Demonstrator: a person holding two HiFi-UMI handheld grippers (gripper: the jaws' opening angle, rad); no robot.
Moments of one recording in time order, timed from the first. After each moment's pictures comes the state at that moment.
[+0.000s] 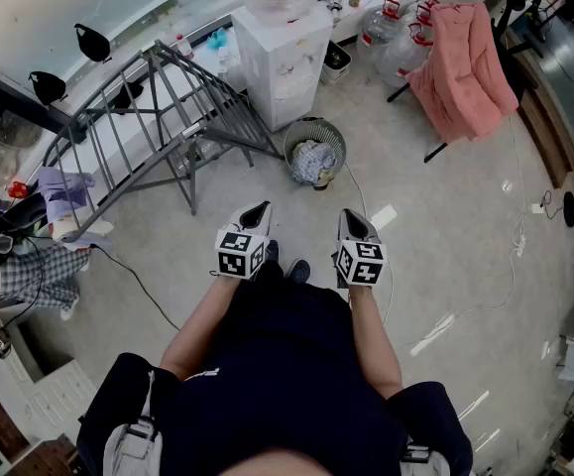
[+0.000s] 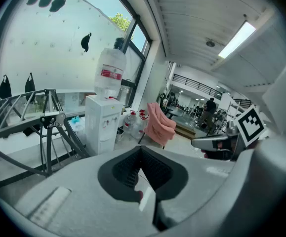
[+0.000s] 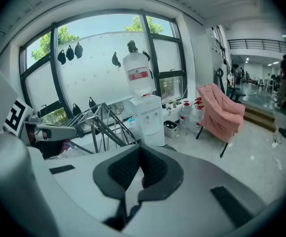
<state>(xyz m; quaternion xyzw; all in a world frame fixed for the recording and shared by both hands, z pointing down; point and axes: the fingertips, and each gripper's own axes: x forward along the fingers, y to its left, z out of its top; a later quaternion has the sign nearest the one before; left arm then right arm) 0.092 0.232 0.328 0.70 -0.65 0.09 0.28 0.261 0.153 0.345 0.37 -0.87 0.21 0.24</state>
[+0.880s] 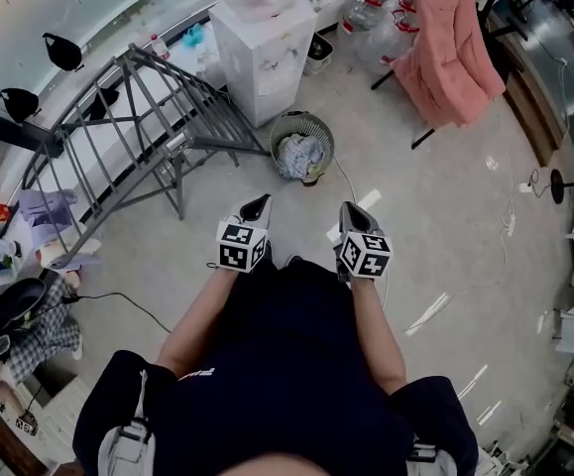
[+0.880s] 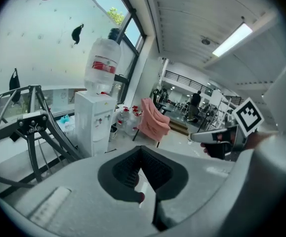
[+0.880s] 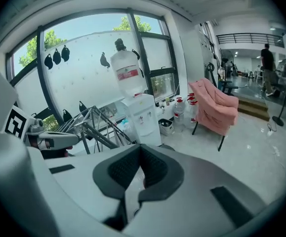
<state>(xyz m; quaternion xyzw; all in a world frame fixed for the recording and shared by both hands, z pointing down) 0.068 0.183 0.357 0.73 -0.61 0.11 0.28 0.244 0.115 0.362 0.41 -0.85 0.24 0.23</state>
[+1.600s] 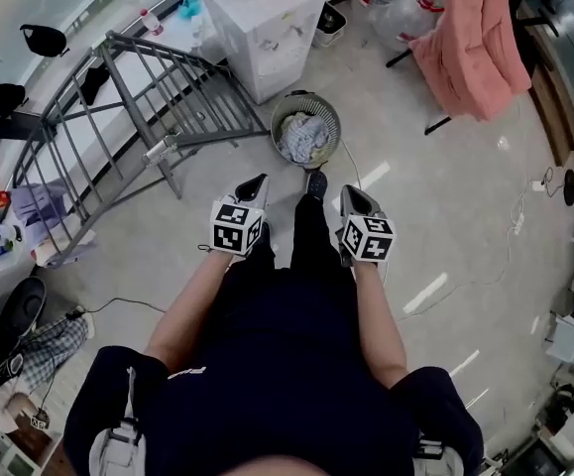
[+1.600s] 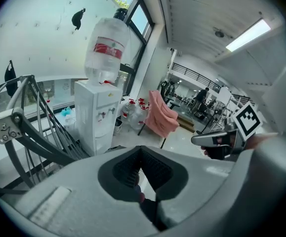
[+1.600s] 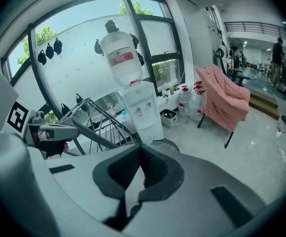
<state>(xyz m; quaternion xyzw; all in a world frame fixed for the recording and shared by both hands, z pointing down) 0.049 0.089 0.404 0.70 -0.61 0.14 0.34 0.228 0.019 0.423 0.36 -0.84 0.28 0.29</state>
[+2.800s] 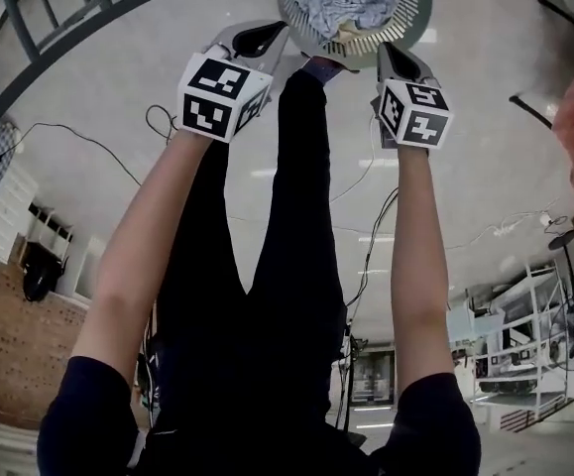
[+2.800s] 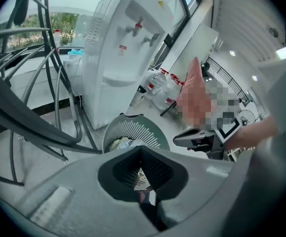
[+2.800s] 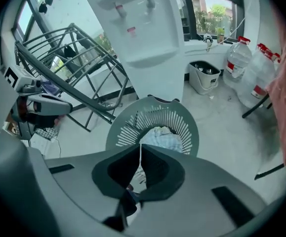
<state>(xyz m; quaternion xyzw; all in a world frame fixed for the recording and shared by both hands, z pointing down) 0.017 -0.083 0.820 0.58 -0.64 0.13 0.49 0.140 -0.189 0.886 0.09 -0.82 0.23 0.51</state>
